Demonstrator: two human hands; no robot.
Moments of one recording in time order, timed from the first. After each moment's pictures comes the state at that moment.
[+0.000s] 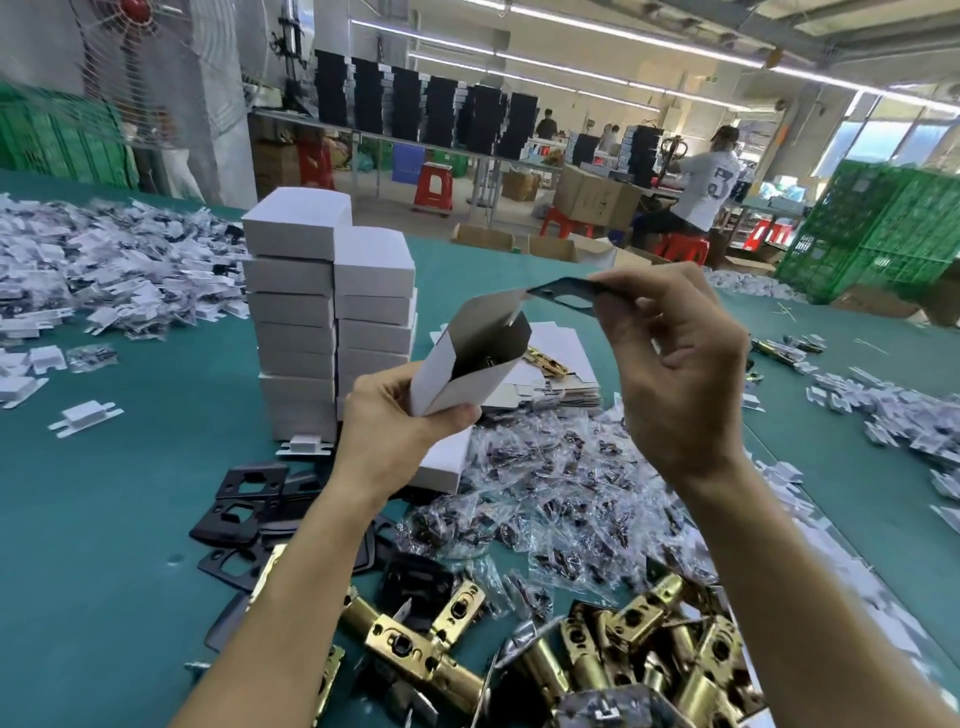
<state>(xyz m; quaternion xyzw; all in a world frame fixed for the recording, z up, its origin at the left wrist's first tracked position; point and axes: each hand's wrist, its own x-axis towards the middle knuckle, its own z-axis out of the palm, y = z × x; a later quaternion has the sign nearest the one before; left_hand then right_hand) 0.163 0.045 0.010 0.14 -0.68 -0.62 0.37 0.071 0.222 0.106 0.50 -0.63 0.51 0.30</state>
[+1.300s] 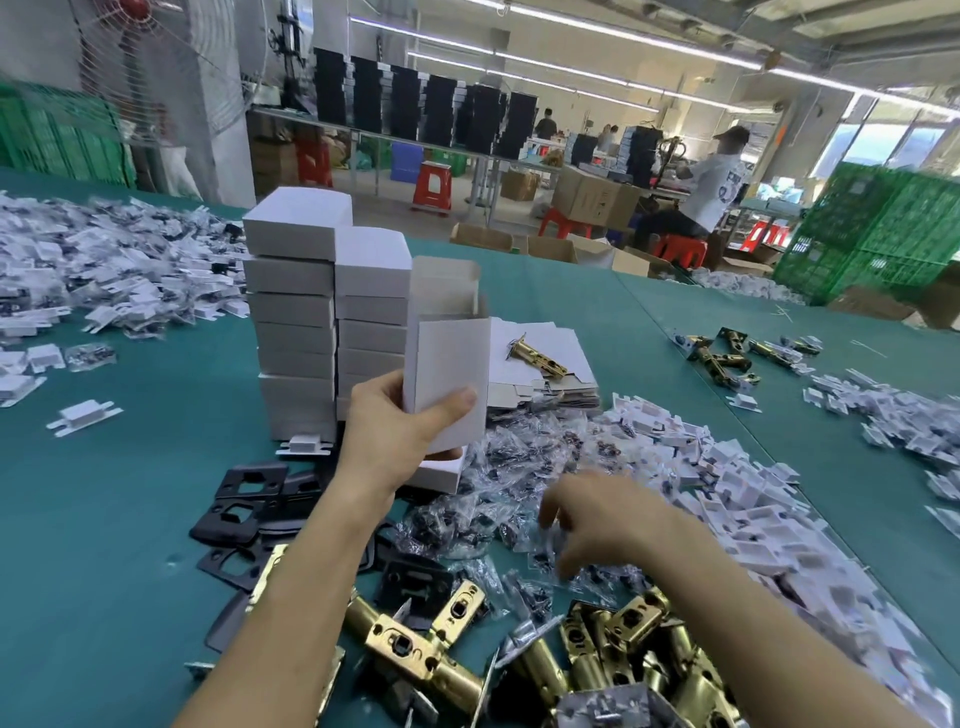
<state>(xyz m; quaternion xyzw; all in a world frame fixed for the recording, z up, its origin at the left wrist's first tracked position) 0.162 0.049 0.008 0.18 -0.60 -0.71 0.33 0.054 0.229 0.021 0.41 -0.89 -0.08 -0.17</state>
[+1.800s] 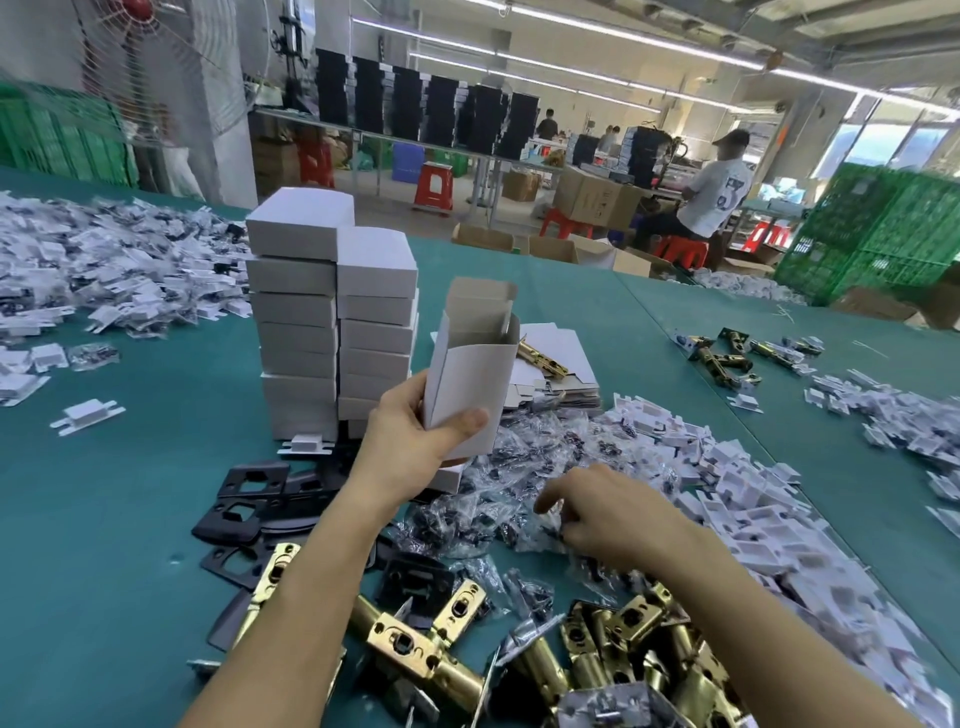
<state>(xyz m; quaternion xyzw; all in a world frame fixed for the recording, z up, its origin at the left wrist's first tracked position) 0.156 0.045 -0.007 0.14 -0.69 -0.64 0.31 0.054 0.234 0.020 0.44 -0.89 -0.03 -0.10</state>
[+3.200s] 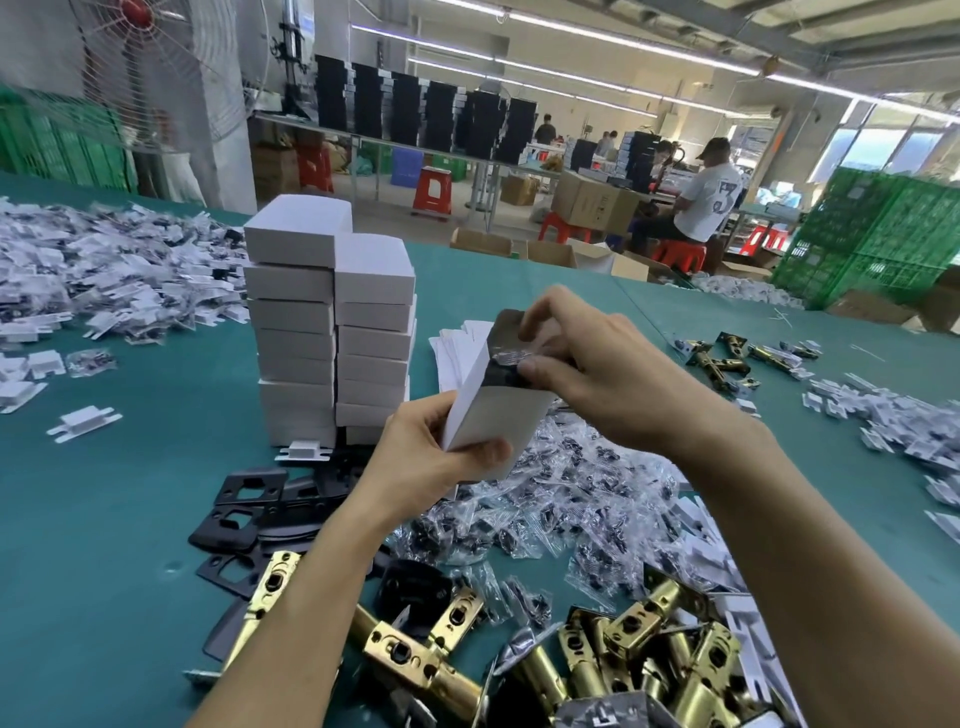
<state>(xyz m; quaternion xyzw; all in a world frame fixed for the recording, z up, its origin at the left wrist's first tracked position) 0.160 0.057 0.001 0.06 -0.69 -0.67 0.26 0.068 0.207 0.130 0.53 -0.81 0.25 -0.01</state>
